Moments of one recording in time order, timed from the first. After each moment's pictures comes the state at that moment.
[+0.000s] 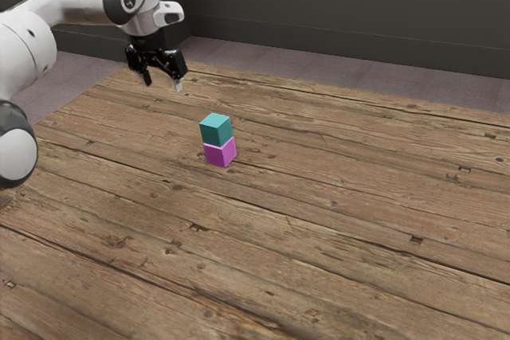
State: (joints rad) arm 0.22 0.62 -0.08 -0.98 0.03 1.68 0.13
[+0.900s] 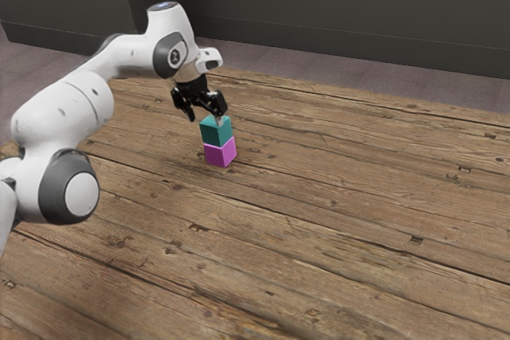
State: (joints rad) arm 0.19 1.08 -0.17 -0.58 0.06 1.78 0.10
